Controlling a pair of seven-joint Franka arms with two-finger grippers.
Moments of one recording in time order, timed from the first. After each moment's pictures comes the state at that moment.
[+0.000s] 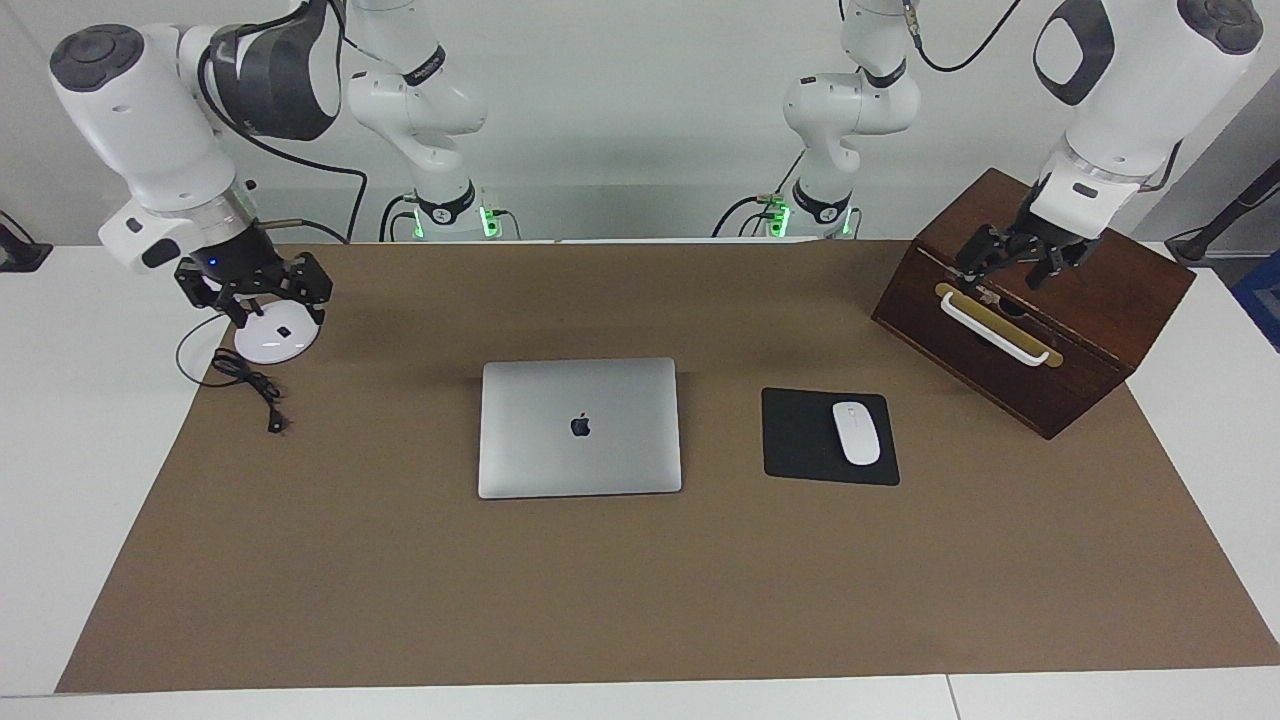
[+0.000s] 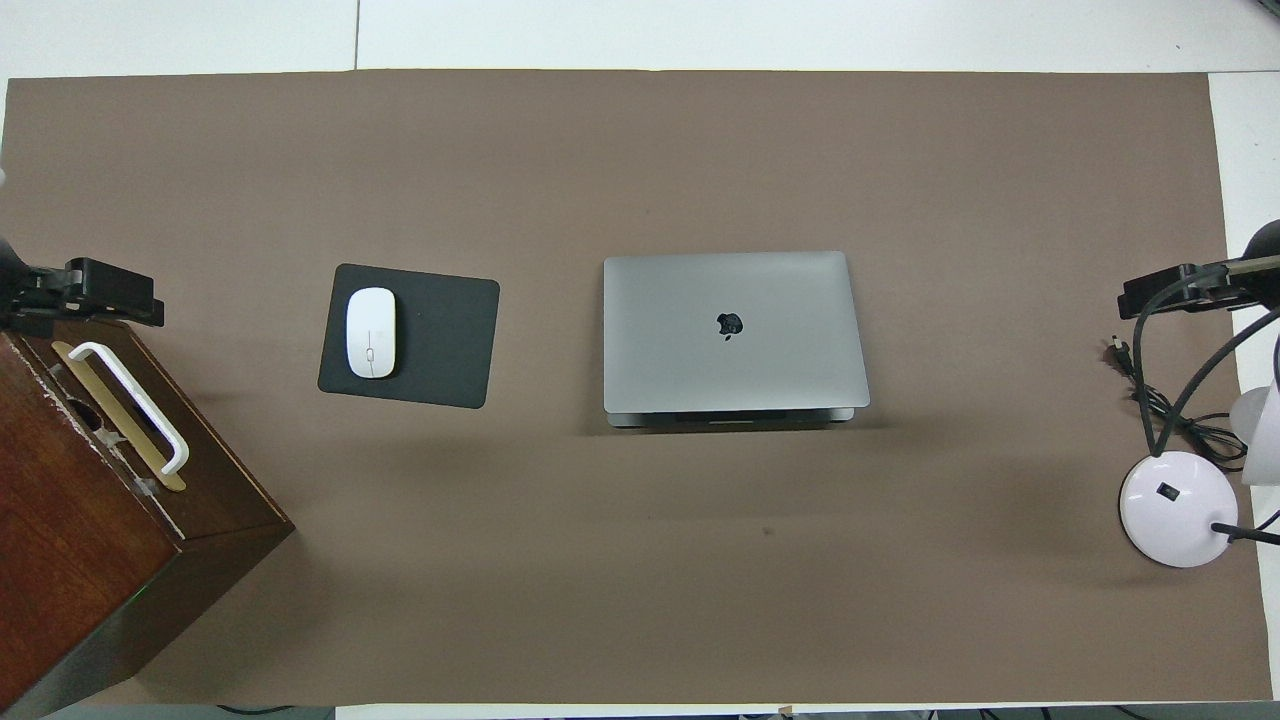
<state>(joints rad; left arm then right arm) -0.08 -0.01 0.07 -1.64 -0.02 1.61 -0.03 -0.11 0.00 0.02 -1.75 -0.03 1.75 -0.14</state>
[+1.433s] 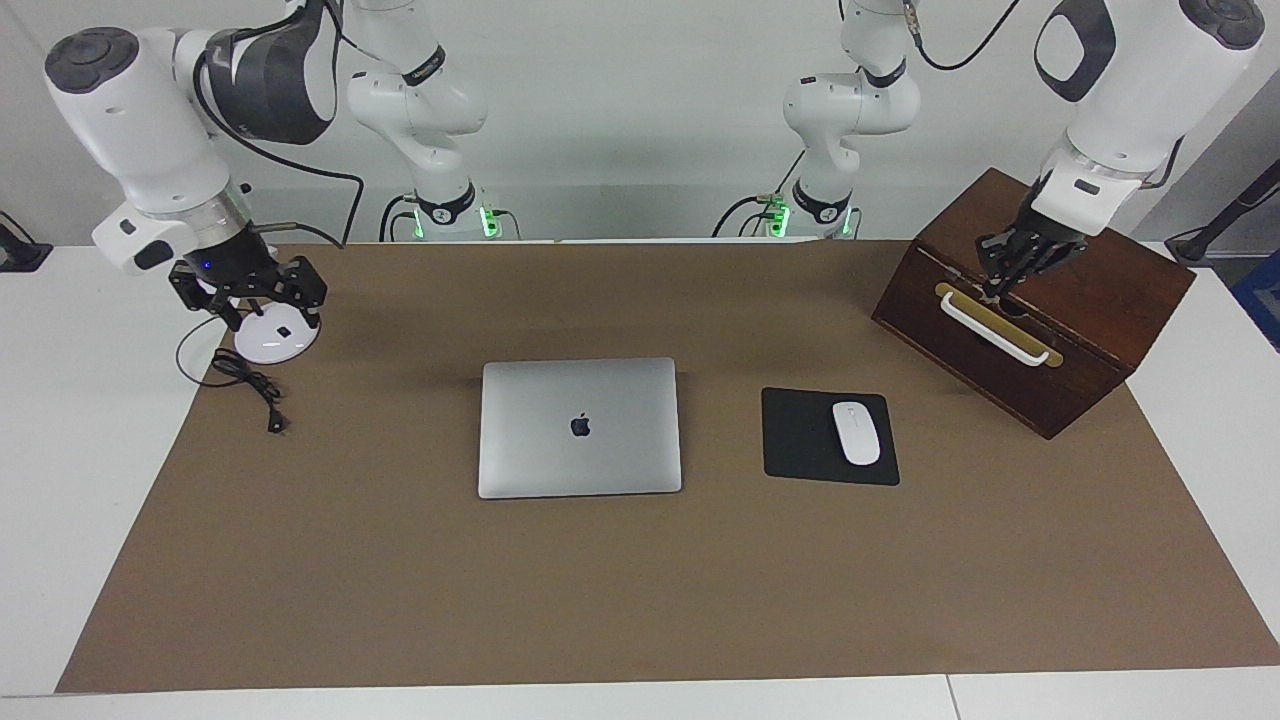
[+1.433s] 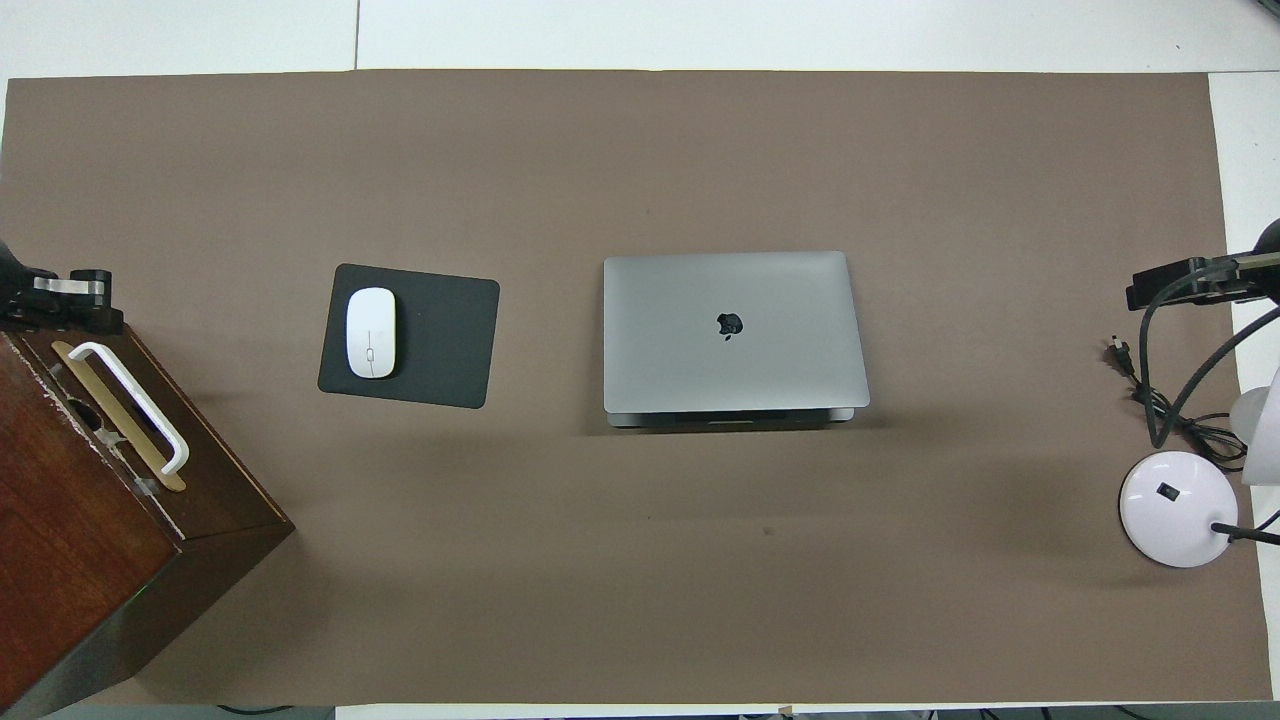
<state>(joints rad) -0.08 -0.01 0.06 -1.64 -0.02 1.61 -0.03 -0.13 0.00 0.01 -1.76 -0.03 1.81 -0.15</state>
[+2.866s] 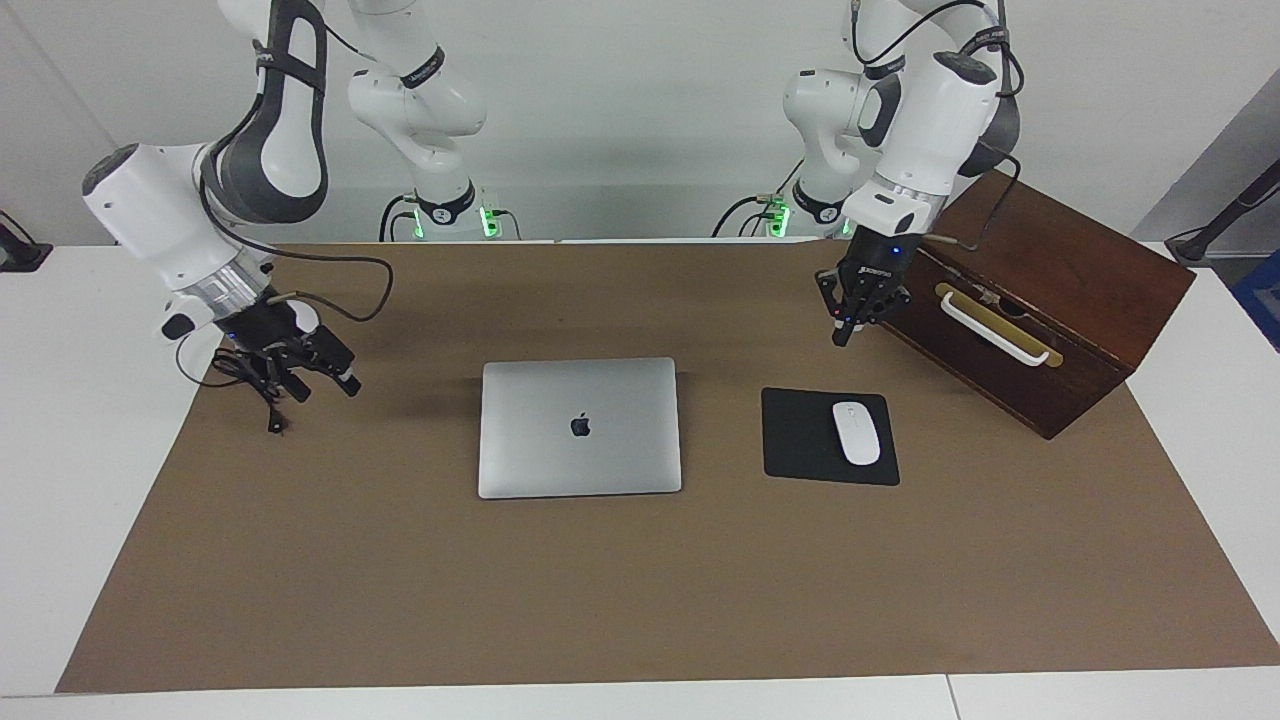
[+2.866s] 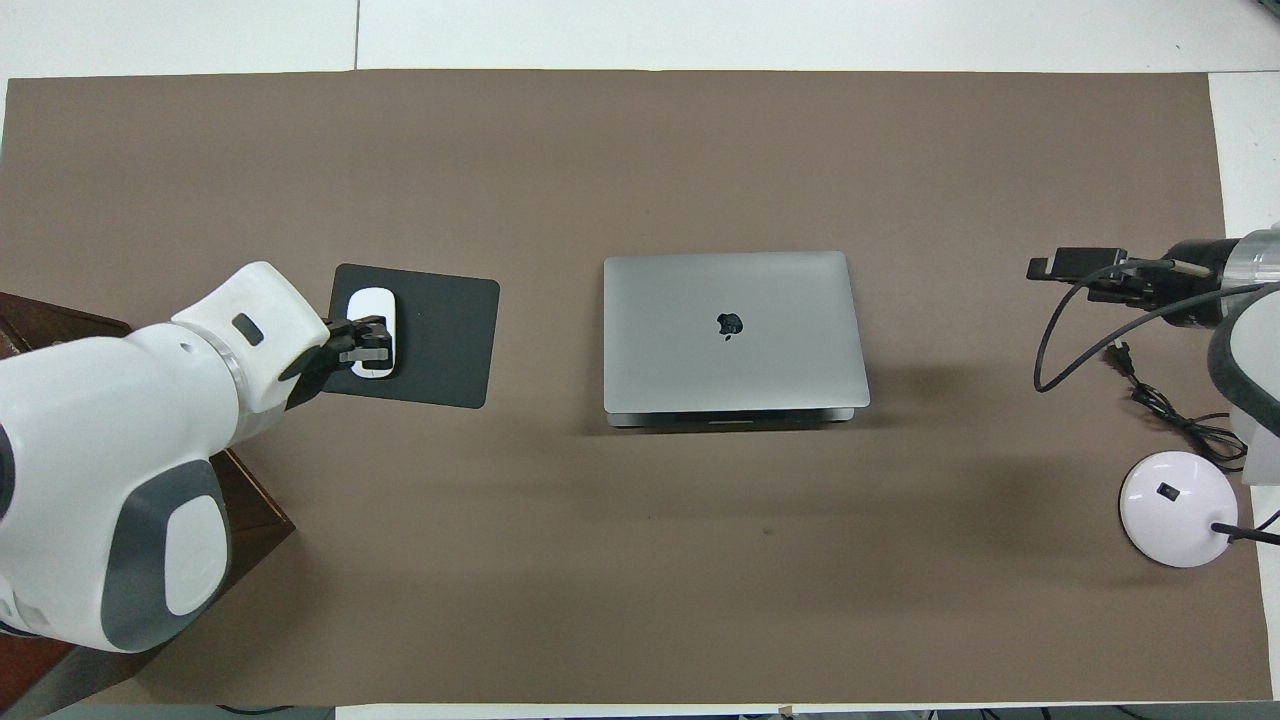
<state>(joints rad) -0.37 -0.24 0.04 -2.27 -0.17 2.45 -0.04 -0.18 0.03 0.02 -2.07 0.53 2.24 -0.23</state>
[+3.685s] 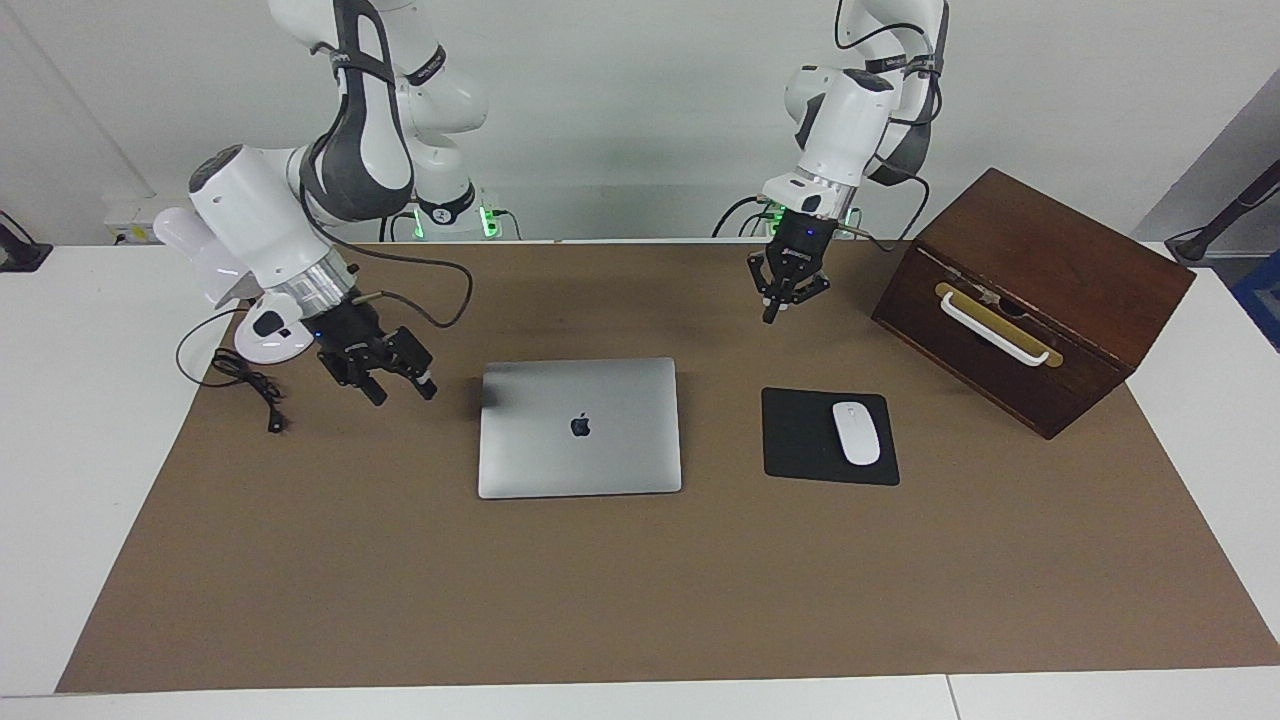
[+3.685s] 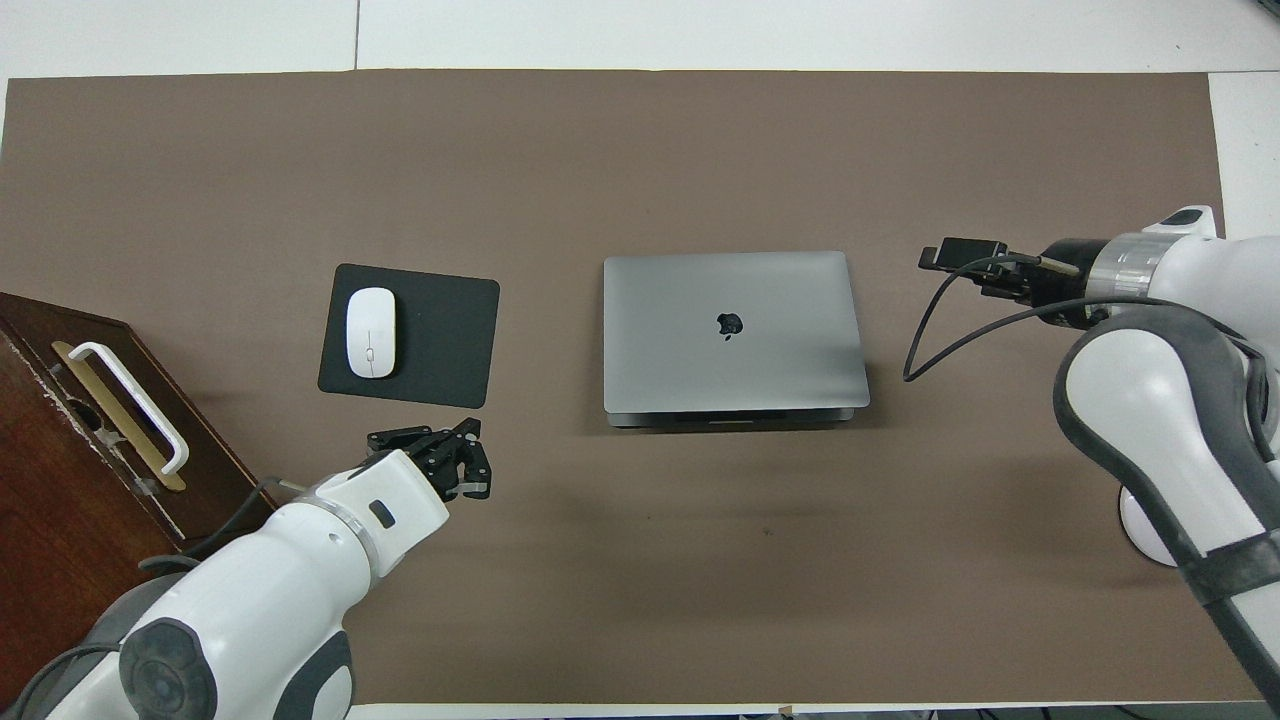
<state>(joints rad) -0.59 -0.38 0.04 -2.68 -0.17 2.86 -0.07 0.03 0.01 0.02 -2.12 0.57 2.42 -0.01</state>
